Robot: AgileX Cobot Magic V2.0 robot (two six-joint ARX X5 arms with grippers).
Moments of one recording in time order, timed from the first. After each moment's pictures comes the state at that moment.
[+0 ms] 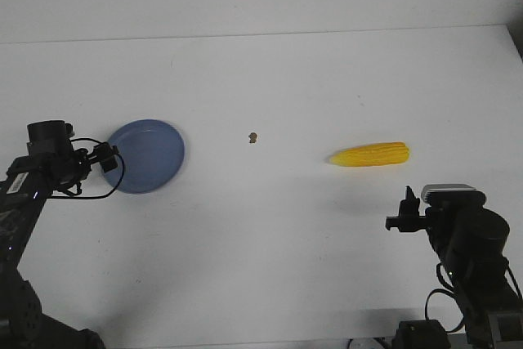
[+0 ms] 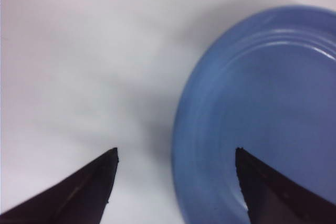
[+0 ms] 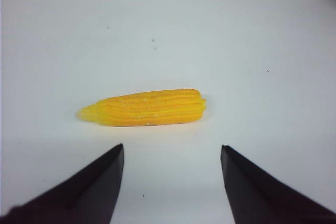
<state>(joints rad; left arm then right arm) 0.17 1.64 1.18 -0.43 0.13 -0.22 -0.01 0.60 0.82 -0.69 0.03 0.03</state>
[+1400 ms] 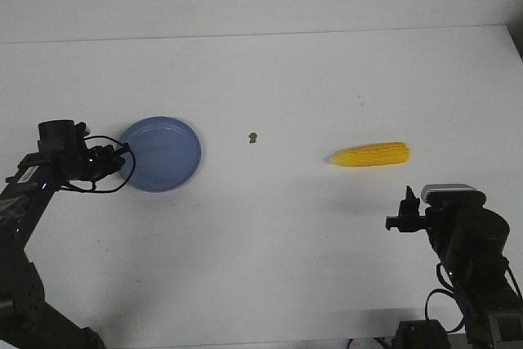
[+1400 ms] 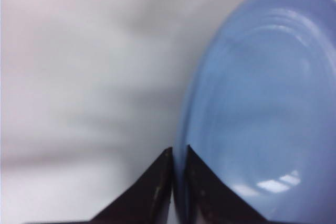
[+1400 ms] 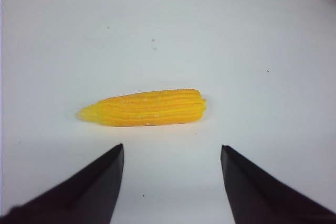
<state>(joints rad) 0.16 1.70 1.19 -0.38 0.39 -0.23 -0.01 0.60 0.82 -0.69 0.03 0.03</state>
